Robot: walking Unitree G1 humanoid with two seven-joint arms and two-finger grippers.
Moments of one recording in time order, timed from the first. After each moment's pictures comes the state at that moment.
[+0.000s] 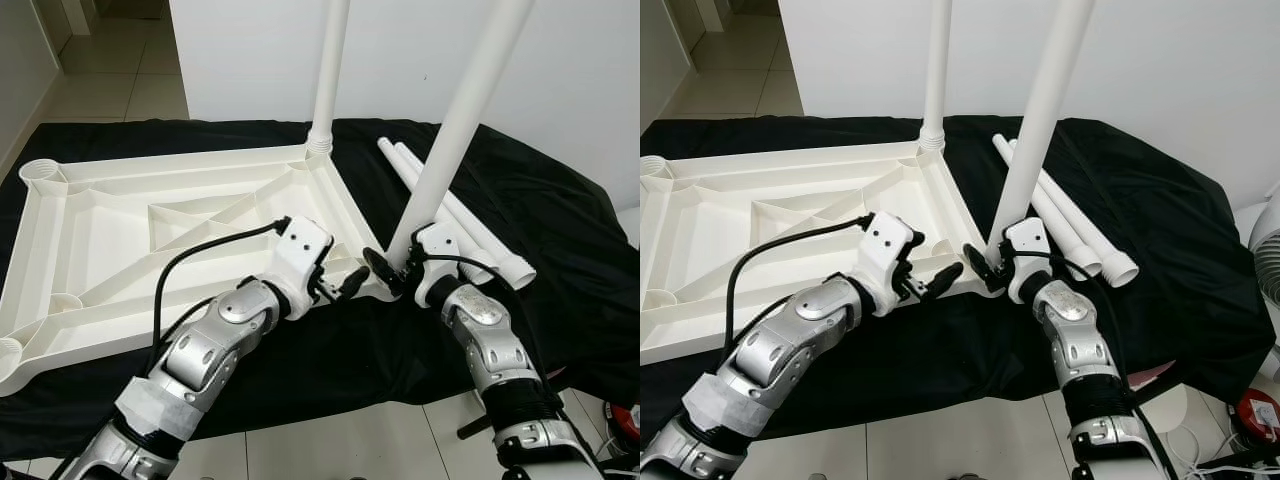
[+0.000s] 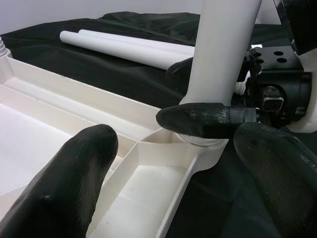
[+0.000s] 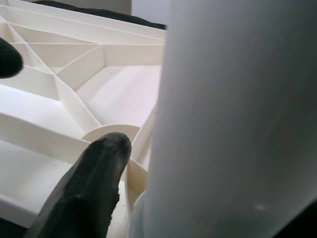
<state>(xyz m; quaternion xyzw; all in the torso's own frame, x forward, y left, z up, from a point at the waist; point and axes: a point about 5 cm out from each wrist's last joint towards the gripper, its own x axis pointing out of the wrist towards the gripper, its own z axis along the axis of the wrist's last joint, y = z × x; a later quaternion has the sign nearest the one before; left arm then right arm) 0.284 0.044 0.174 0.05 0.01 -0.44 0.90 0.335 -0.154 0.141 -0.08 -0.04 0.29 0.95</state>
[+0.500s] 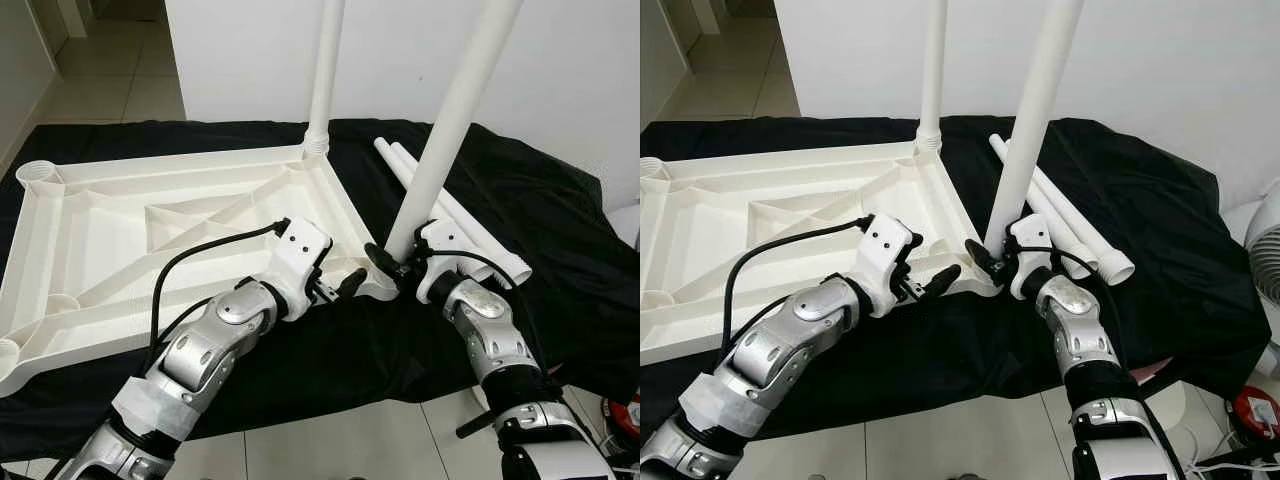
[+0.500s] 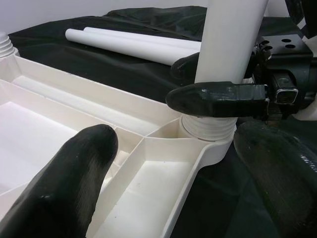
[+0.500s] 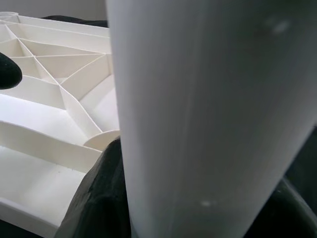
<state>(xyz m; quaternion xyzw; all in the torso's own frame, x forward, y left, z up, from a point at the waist) 0.285 0.049 0.172 0.06 0.01 -0.43 0.90 0.340 -0.155 0.138 -0.06 -0.04 0.31 0.95</state>
